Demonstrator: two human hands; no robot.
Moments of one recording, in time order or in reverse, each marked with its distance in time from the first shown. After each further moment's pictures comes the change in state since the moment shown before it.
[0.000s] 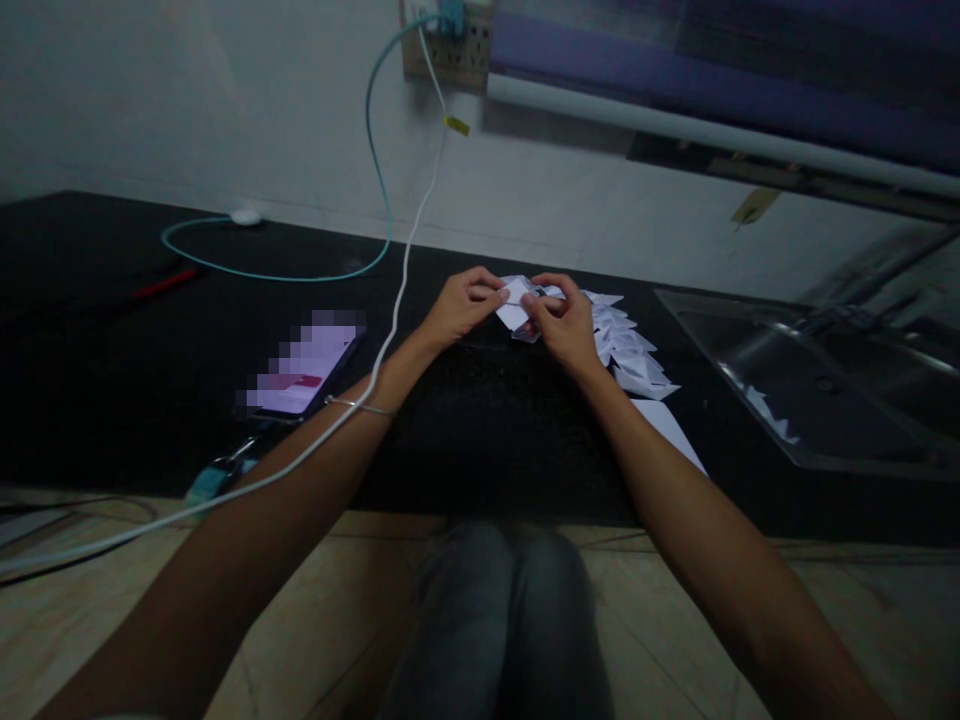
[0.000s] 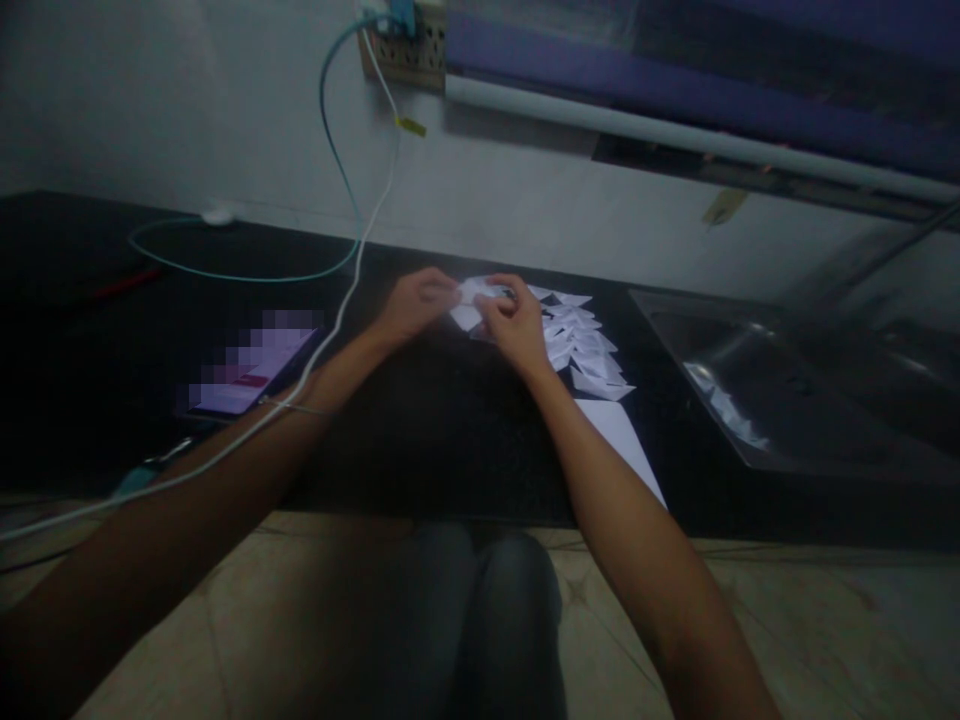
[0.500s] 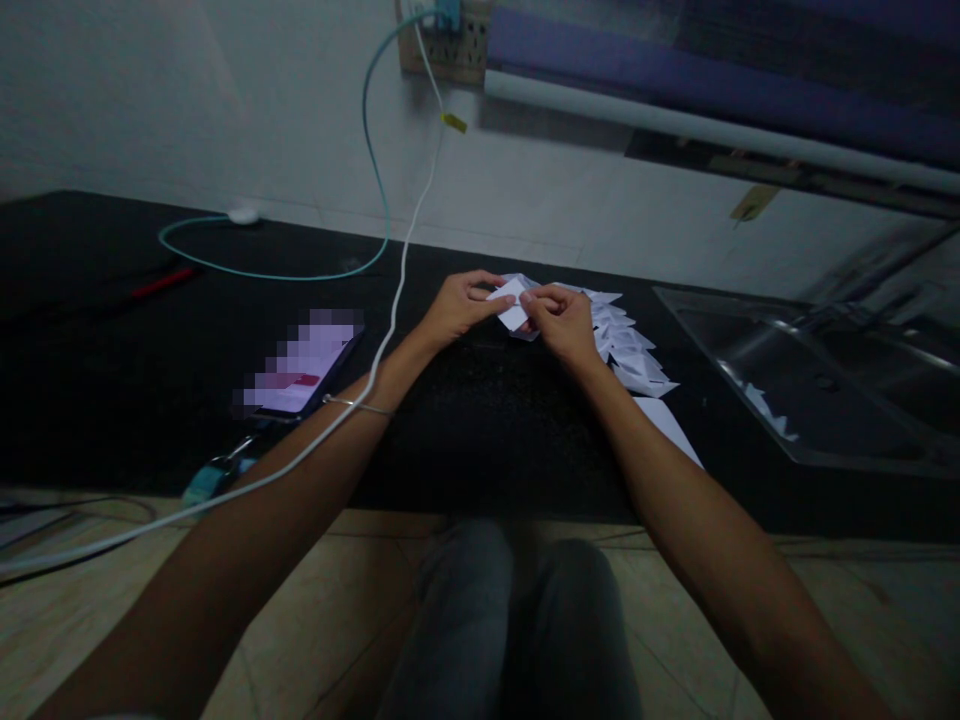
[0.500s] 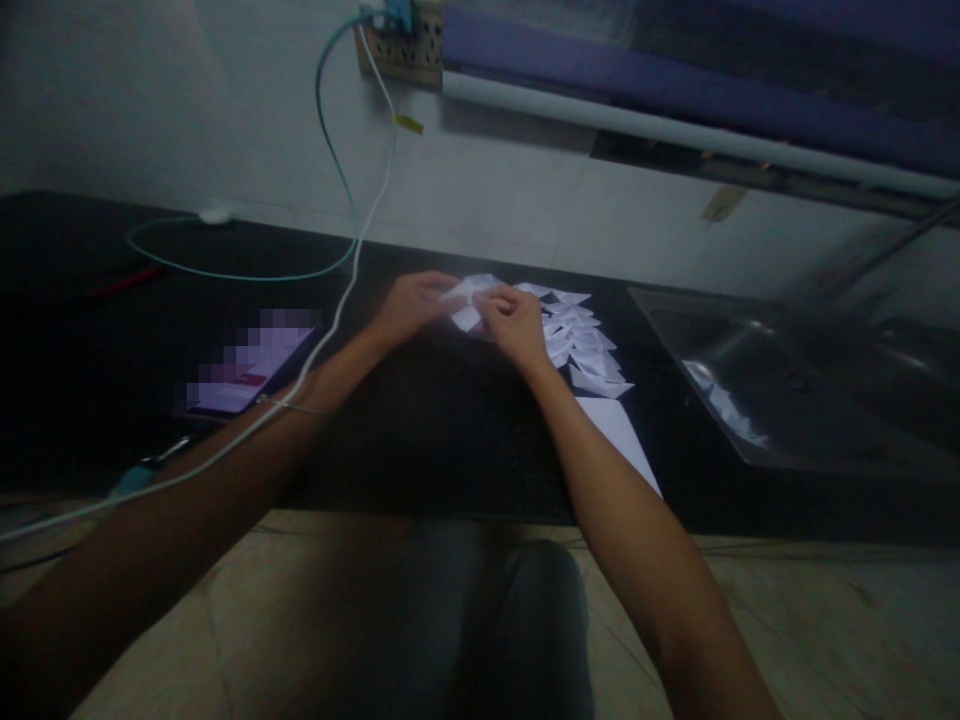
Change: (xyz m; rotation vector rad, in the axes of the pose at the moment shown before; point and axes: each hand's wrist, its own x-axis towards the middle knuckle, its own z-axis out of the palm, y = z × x) left_hand -0.004 0.010 0.002 0.001 -0.018 -0.040; right_hand 0.001 -0.001 -0.002 -0.031 0.000 0.021
